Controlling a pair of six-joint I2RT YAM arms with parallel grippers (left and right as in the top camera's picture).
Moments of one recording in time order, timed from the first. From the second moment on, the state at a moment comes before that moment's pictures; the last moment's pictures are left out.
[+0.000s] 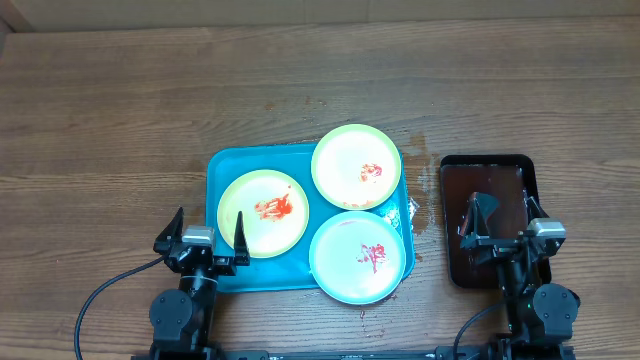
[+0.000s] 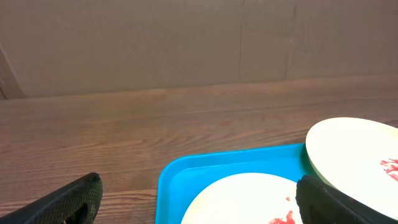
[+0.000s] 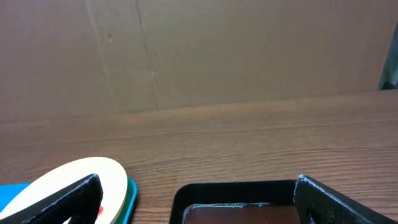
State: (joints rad) left arm -0.05 0.02 0.01 -0.08 0.01 0.03; right arm -0.04 0.01 0.02 -0.03 -0.09 0.11
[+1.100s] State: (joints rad) left arm -0.05 0.02 0.01 -0.08 0.01 0.03; right arm -0.04 0.30 0.38 -0.37 -0.11 0.22
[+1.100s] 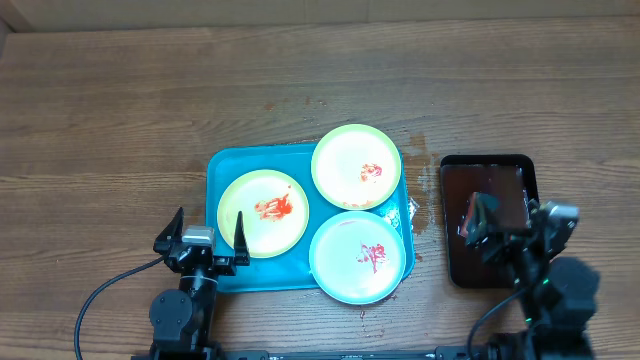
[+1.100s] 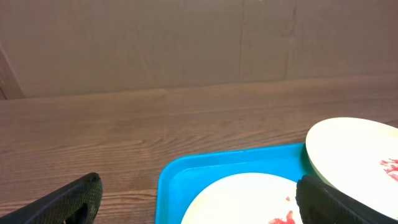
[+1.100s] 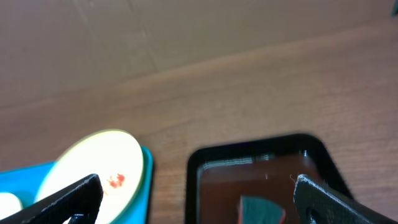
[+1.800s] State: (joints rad) left arm -0.05 0.02 0.01 -0.08 0.01 0.03; right arm -0.04 1.45 1.16 -1.32 -0.38 0.37
